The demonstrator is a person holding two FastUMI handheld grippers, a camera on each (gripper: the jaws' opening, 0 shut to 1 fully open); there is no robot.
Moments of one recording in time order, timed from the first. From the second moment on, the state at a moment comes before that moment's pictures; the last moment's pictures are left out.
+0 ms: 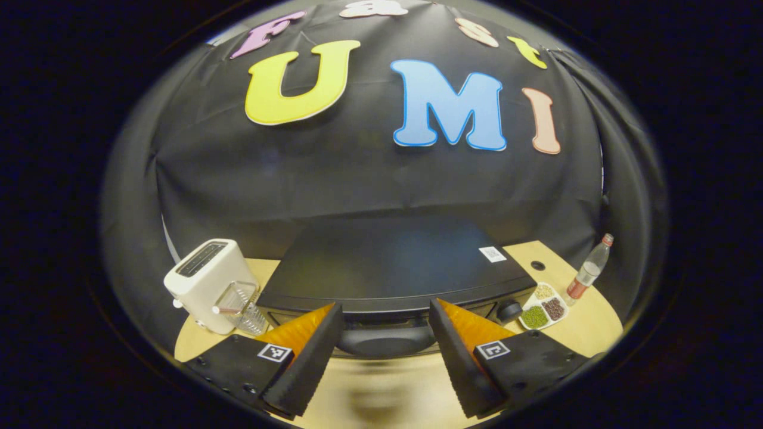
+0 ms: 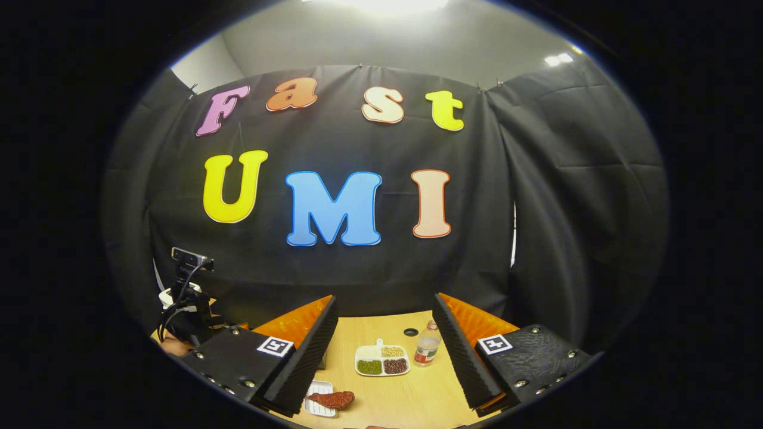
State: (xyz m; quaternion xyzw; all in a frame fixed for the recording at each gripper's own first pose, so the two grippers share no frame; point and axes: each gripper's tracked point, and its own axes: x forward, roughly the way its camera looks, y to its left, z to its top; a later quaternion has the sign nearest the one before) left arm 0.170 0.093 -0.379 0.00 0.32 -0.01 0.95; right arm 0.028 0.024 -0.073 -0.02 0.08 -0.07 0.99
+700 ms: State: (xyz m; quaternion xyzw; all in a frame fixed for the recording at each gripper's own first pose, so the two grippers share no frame) left arm 0.159 0.096 -0.399 0.01 0.35 0.00 0.94; right arm 0.030 0.042 -0.063 -0.03 0.07 -0.05 1.00
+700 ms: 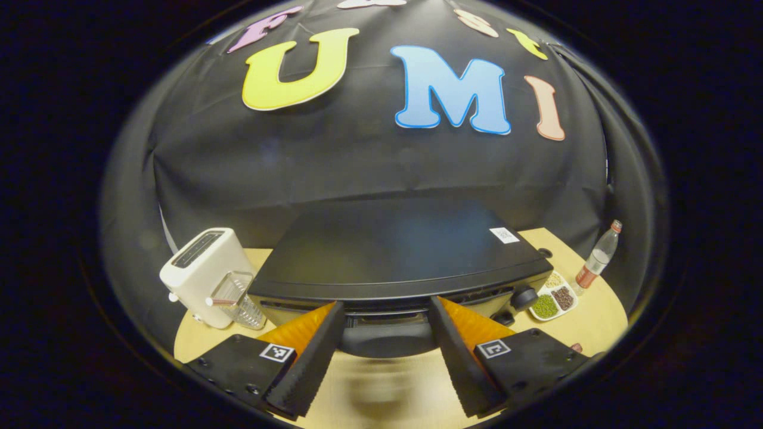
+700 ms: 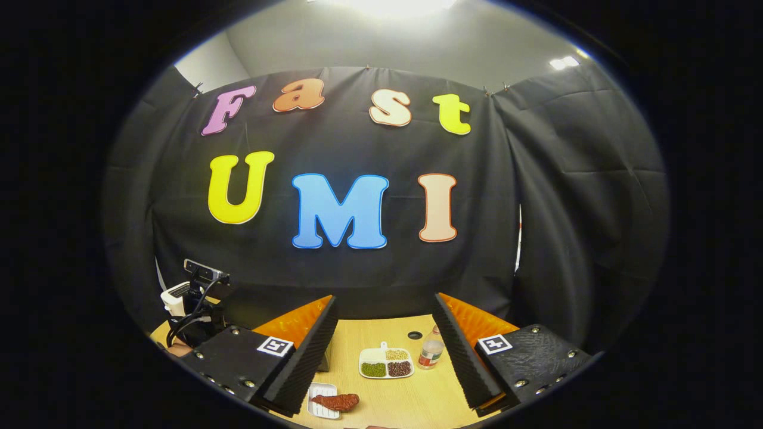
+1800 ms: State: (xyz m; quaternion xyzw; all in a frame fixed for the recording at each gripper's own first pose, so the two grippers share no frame) left arm 0.063 0.088 -0.428 0.02 0.36 -0.02 0.93; right arm 0.014 0.033 -0.052 -0.03 0.05 -0.04 1.00
